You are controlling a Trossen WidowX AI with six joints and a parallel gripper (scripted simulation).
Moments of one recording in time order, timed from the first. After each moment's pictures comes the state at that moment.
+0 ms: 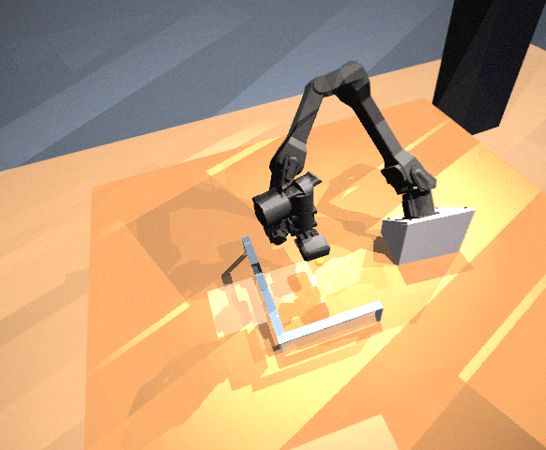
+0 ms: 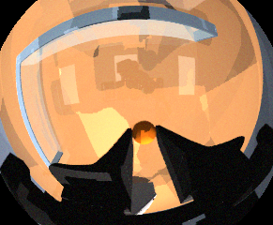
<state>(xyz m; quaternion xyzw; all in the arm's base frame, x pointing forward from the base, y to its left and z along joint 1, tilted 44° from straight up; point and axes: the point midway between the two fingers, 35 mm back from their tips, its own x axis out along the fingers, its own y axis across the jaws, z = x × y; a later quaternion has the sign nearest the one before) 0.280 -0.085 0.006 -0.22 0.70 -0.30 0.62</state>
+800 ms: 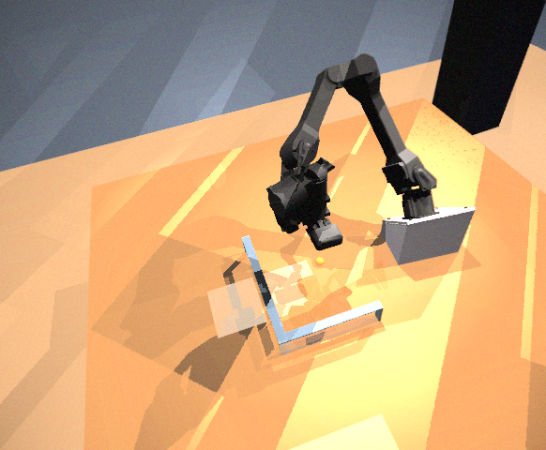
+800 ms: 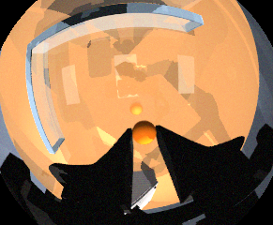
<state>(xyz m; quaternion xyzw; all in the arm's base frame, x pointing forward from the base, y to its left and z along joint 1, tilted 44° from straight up) 0.257 -0.059 0.025 -0.22 0.69 -0.30 0.62</state>
